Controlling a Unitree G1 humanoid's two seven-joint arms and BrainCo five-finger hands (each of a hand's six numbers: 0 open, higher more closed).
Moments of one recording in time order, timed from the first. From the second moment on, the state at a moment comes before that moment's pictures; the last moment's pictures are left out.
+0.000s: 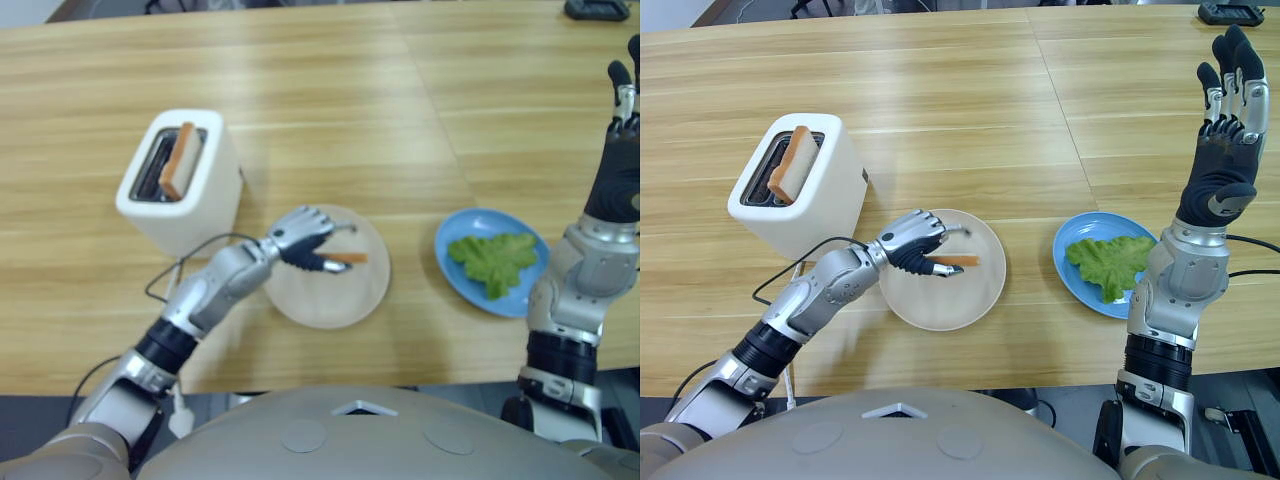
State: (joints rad) left arm -0.18 0.42 -0.46 -0.05 0.73 -0.35 -0.20; right arm -0.08 -0.32 -0.39 -0.08 0.21 -0.78 0.17
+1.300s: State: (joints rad) left arm -0.33 0.35 0.02 -0.30 0.43 -0.26 -0.02; right arm 0.19 -0.77 -0.35 0.11 -0.82 -0.61 -0.03
